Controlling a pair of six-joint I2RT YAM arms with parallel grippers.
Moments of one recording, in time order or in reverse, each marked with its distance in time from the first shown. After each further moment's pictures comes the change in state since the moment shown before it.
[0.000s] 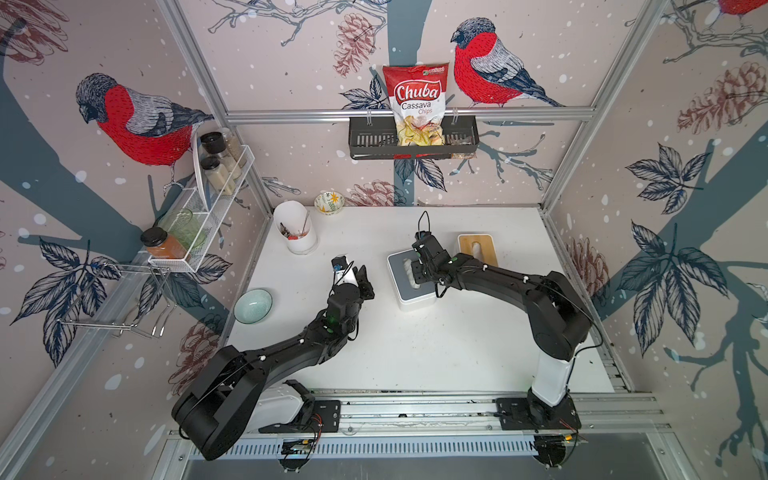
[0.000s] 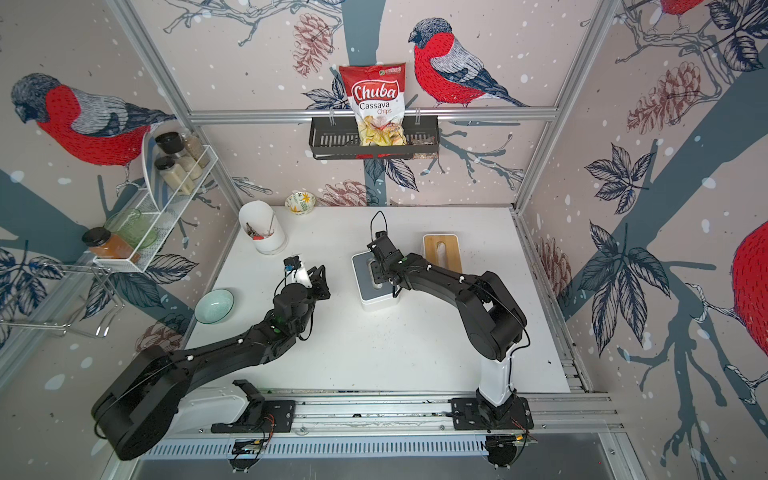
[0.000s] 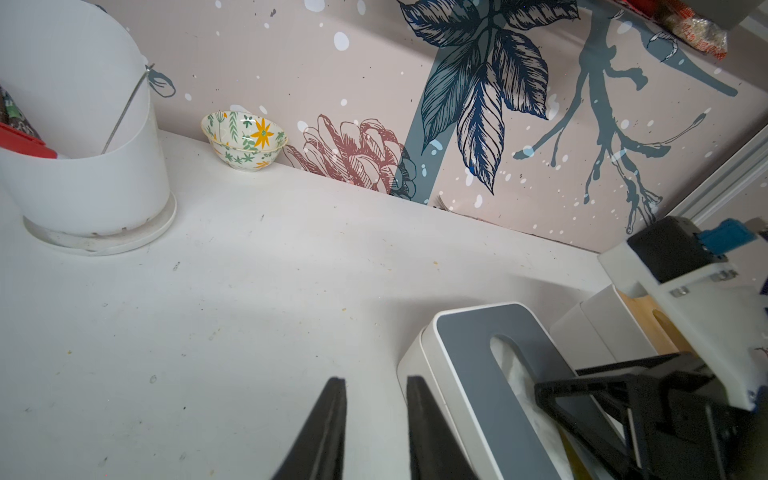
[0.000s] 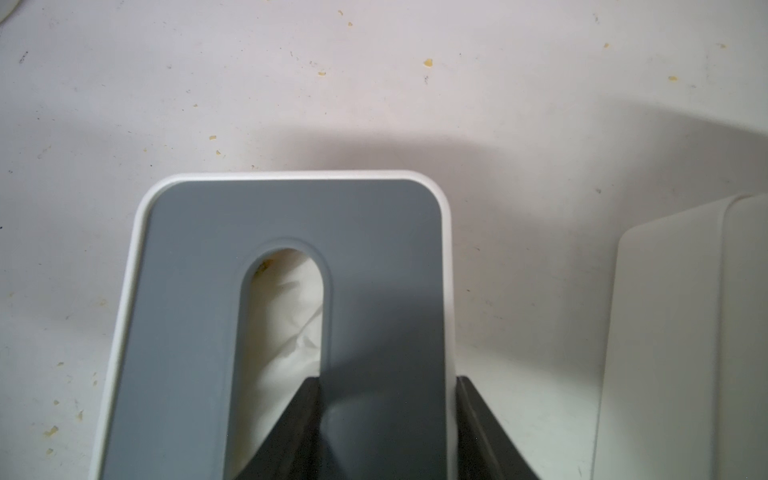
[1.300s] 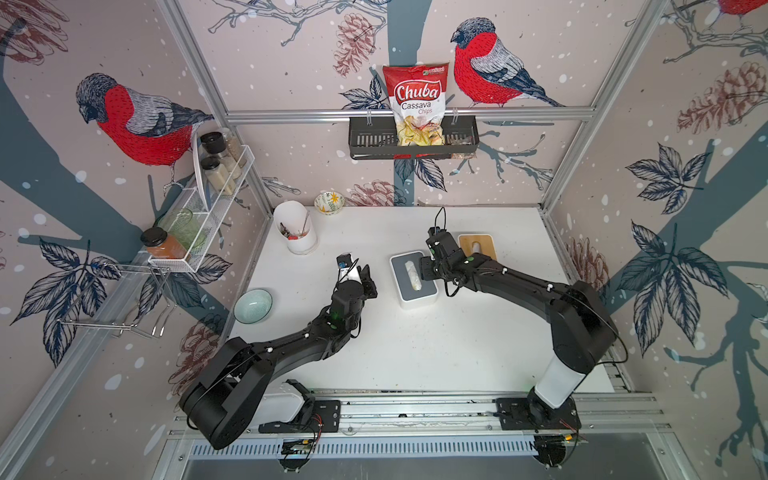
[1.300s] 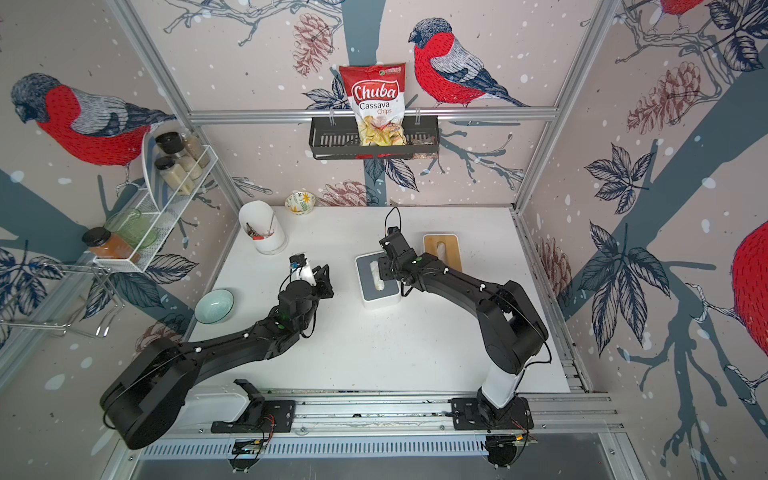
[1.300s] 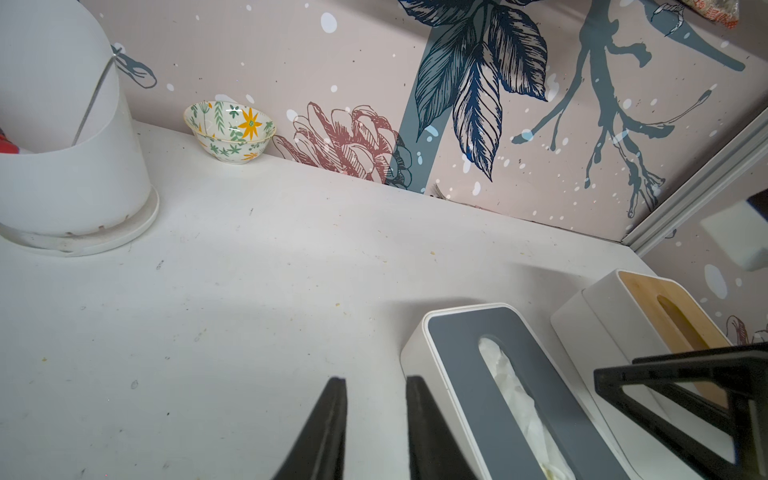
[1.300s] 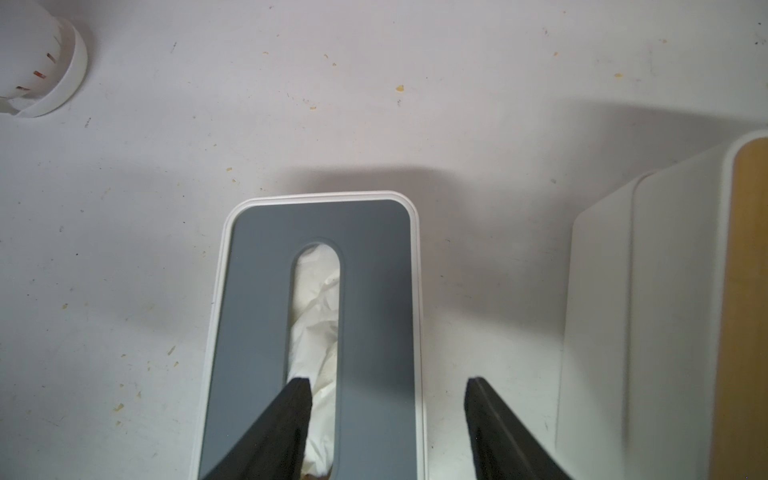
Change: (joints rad) left arm 0.000 0.061 0.032 0.000 0.024 0.011; right arm -0.048 -0.137 -0.078 -0.016 -0.050 0.045
